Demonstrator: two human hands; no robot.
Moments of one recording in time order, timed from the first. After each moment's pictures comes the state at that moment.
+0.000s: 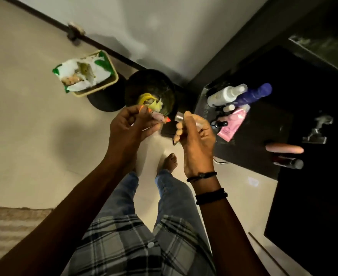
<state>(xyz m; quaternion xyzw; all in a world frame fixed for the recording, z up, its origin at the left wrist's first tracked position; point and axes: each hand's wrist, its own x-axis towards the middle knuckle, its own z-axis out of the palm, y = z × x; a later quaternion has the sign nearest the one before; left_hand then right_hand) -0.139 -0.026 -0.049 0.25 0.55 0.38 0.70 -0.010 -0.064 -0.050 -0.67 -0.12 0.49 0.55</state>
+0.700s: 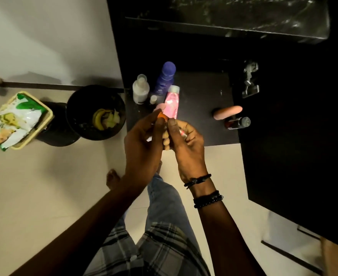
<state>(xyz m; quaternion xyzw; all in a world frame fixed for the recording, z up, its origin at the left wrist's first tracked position) 0.026 -0.067 -0.039 0.58 0.49 0.25 0.60 0.101 -0.125 -0.043 -0.72 -0.11 0.40 0.55</state>
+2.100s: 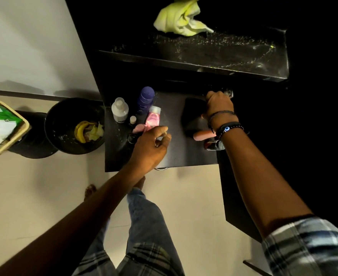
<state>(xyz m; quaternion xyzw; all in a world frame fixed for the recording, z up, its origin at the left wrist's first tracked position) 0.100 -0.055 -0.083 0.65 0.44 0.08 0.61 0.308 -0.060 -0.034 -0.89 -0.40 0.16 -0.16</state>
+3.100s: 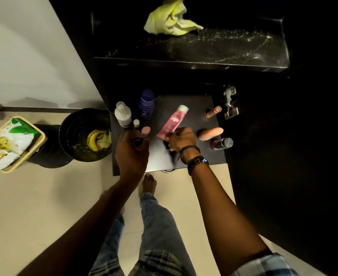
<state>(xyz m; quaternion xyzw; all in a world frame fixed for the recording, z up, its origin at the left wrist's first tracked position) 0.066 -0.056 -0.111 0.65 0.58 0.21 0.44 0.213 -0.087 -0.131 -0.89 -0.08 0.40 0.23</state>
